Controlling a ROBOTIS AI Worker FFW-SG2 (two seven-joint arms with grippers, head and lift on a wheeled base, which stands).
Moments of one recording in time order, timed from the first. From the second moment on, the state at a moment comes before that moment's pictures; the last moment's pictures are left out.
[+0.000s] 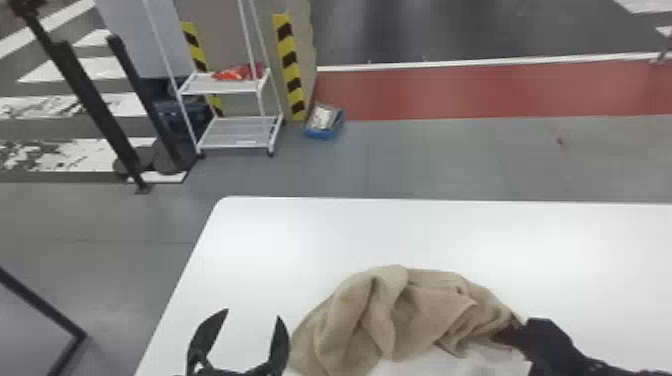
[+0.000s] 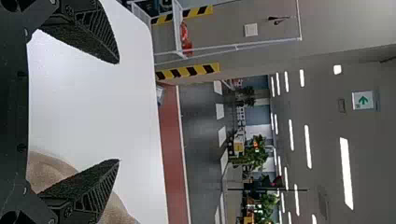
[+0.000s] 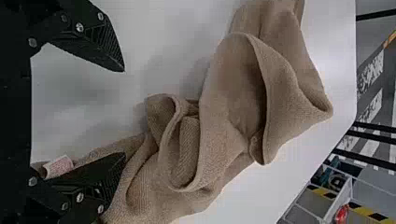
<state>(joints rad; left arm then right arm) 0.63 0.11 0.00 -1.72 -0.01 -0.33 0.05 0.26 -0.13 0.03 -1.65 0.63 0.17 0.93</state>
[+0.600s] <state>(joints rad) 0.63 0.11 0.00 -1.72 -0.01 -0.33 0.05 0.21 -0.11 0.08 -1.54 0.62 0.11 0.83</state>
